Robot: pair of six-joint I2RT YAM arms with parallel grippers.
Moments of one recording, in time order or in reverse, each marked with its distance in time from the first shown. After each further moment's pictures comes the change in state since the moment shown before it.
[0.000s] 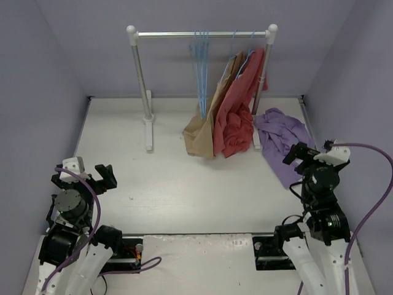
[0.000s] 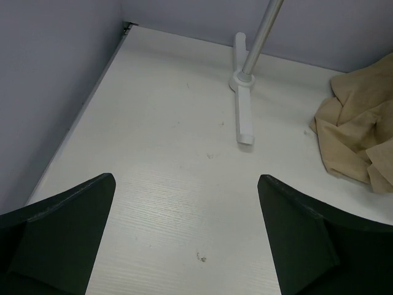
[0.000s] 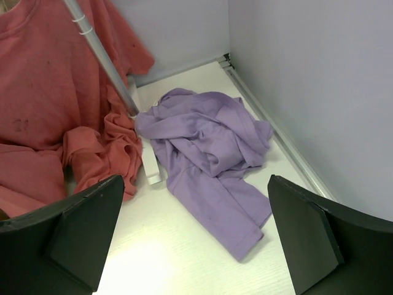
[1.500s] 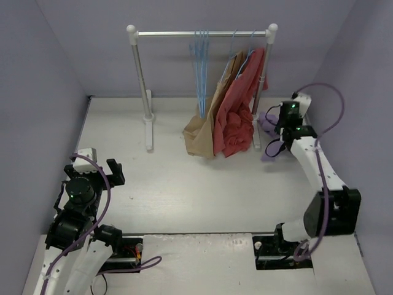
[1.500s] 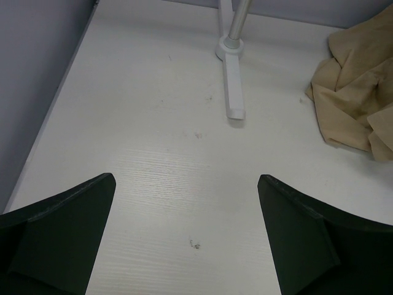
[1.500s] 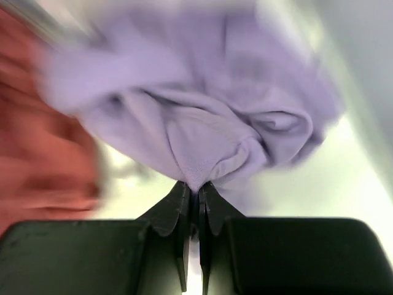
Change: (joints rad) left arm 0.002 0.119 -0.016 0.015 0.086 0.003; right arm -0.092 0.998 0.360 0.036 -0.052 0.137
